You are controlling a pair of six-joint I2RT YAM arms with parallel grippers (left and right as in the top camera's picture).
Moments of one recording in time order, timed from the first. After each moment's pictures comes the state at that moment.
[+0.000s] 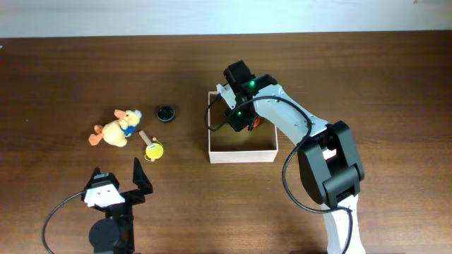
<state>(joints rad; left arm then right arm) 0.08 0.01 0.01 -0.07 -0.10 -0.16 0.48 2.24 1.77 -0.87 -0.09 -0.17</state>
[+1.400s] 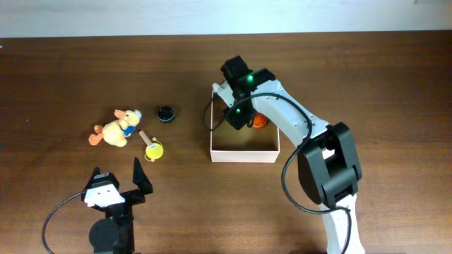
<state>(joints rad) 0.08 0.01 0.01 -0.07 -0.10 -0.16 0.50 2.25 1.88 -1.00 -0.08 -0.25</state>
